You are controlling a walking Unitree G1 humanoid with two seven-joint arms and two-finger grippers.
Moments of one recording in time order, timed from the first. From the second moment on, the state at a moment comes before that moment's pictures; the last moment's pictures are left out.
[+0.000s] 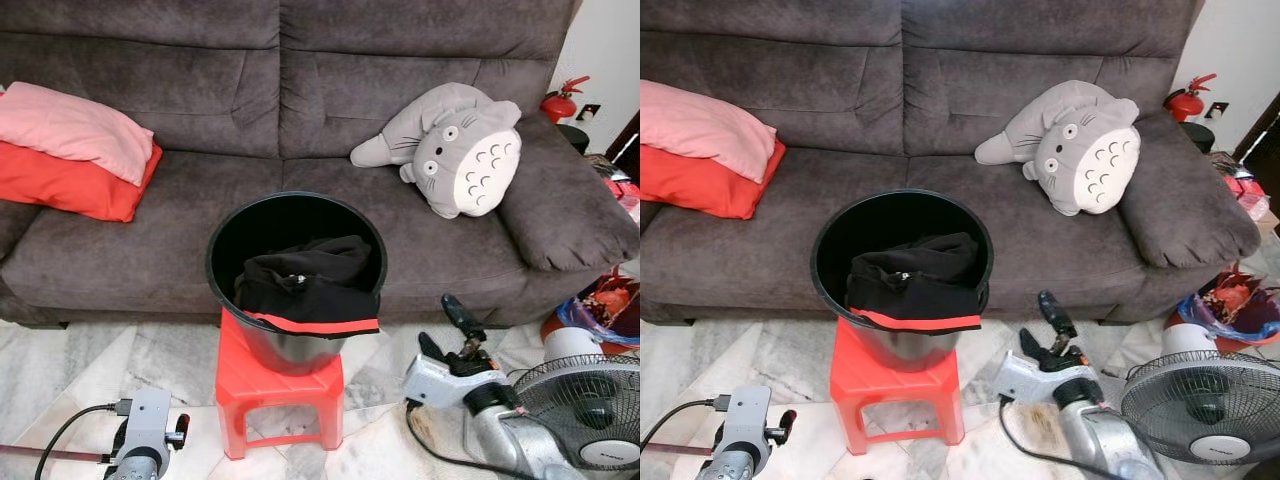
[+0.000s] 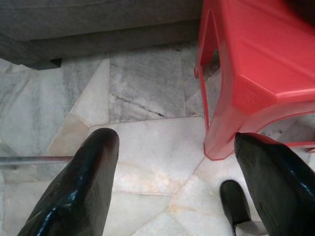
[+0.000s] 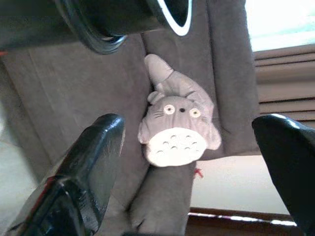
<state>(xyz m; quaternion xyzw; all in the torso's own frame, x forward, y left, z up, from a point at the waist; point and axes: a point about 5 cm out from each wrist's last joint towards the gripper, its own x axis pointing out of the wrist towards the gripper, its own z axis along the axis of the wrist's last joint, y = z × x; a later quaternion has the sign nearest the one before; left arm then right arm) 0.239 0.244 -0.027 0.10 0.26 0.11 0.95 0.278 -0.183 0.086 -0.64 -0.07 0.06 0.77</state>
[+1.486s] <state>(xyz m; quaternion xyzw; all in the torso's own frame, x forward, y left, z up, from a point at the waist) 0.243 0.242 -0.024 0.09 0.25 0.11 0.96 0.312 -0.156 0.073 -0.65 -0.17 0.16 0.72</state>
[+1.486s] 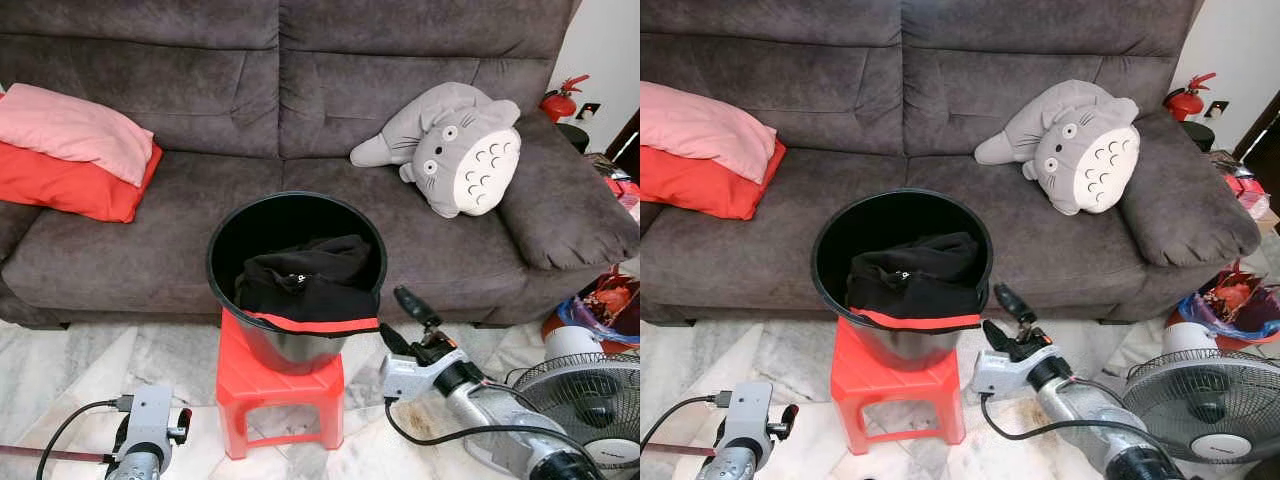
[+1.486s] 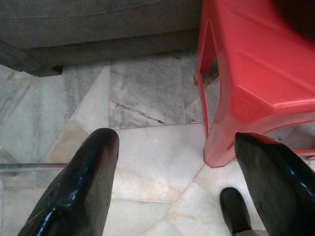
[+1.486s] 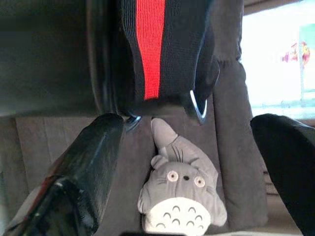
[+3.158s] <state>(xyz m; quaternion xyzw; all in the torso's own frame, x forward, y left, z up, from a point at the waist) 0.247 0.242 -0.019 0.09 0.23 0.10 0.96 0.292 -0.131 0.093 -0.64 -0.27 0.18 0.70</state>
